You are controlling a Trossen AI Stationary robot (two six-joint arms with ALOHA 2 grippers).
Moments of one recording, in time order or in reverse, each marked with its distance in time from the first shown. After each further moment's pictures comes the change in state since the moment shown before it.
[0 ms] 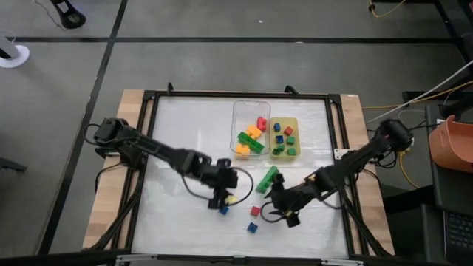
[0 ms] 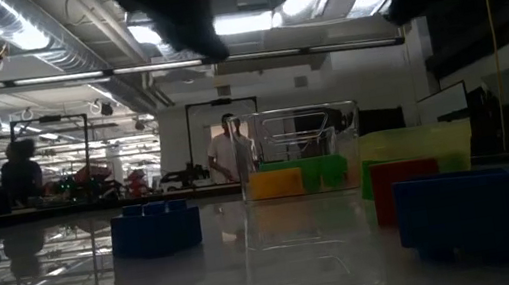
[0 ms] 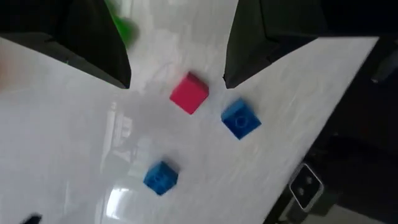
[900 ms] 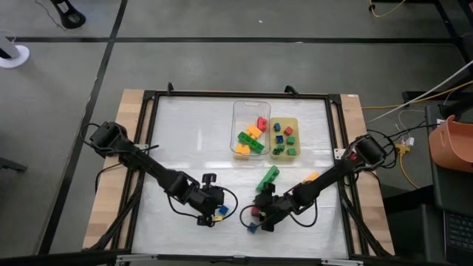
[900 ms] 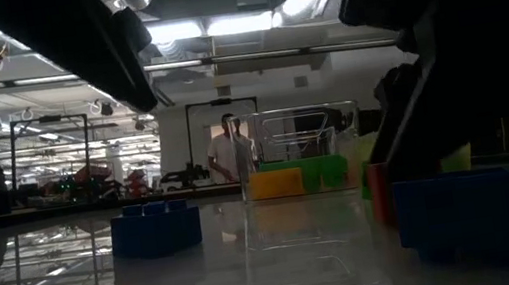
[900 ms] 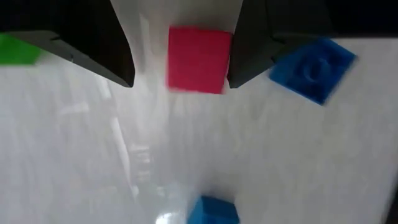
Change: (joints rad) left arm -0.217 -0.002 -0.146 0.053 -0.218 -0.220; right arm 0.001 0.371 0.001 0.298 0.153 0.430
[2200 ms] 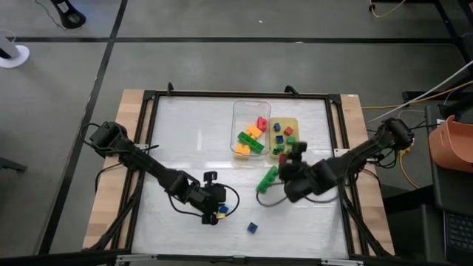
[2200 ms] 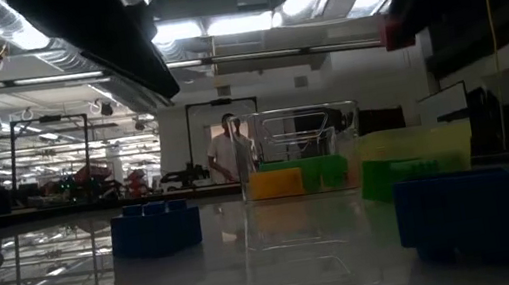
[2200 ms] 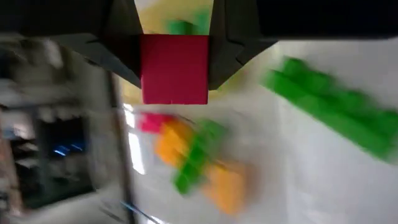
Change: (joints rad) left arm 0.010 0.000 0.001 0.049 -0.068 -0.035; right arm -0.079 -0.396 0.159 -1.047 0.499 -0.220
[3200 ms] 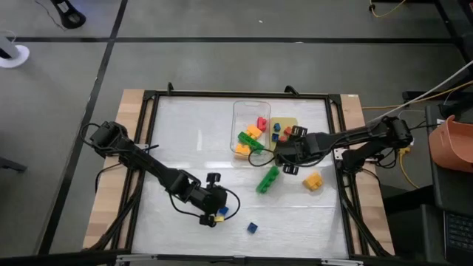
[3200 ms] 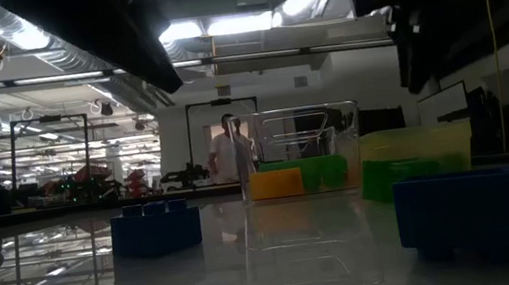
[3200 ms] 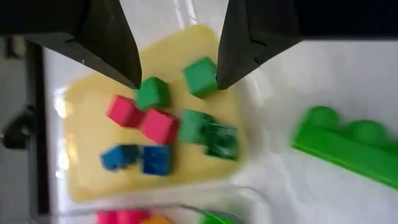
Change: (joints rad) left arm 0.007 0.000 0.000 0.024 0.070 0.142; right arm -0.330 -0.002 -0.011 -0.071 -0.396 -0.049
